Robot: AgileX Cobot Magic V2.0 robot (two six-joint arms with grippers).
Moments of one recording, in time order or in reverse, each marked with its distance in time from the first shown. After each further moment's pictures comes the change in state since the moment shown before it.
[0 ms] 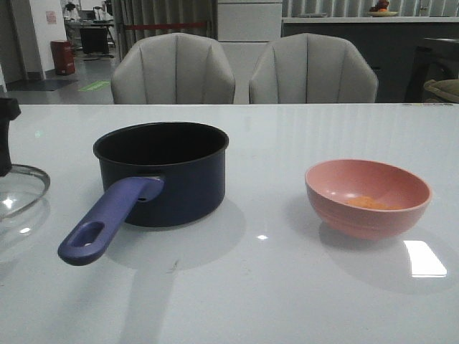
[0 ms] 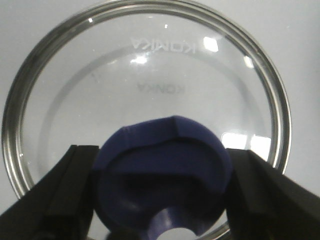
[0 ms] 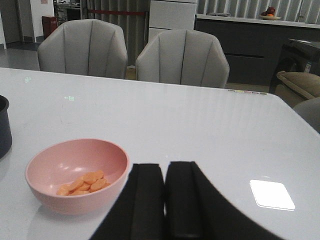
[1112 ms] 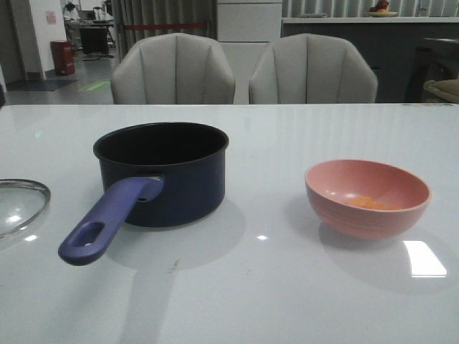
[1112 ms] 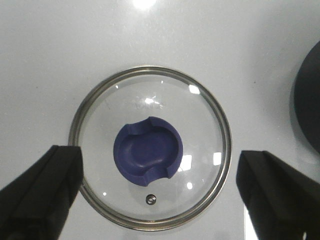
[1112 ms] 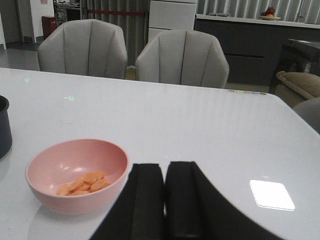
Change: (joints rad) left arm -0.041 -0.331 0.100 0.033 -0.070 0.055; right arm 0.000 0.000 0.000 0.000 0.000 0.000
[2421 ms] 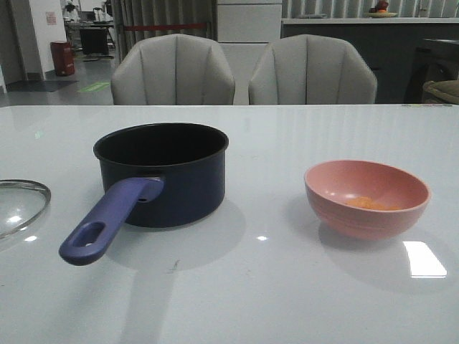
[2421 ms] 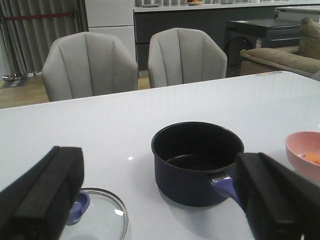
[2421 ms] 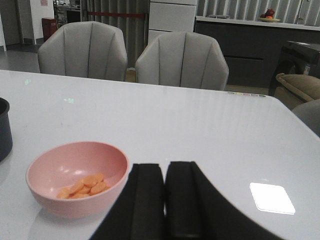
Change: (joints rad) left arm -0.335 -1.431 0.979 -0.020 -0.548 0.003; right arm 0.000 0.000 0.000 0.000 -0.030 0.000
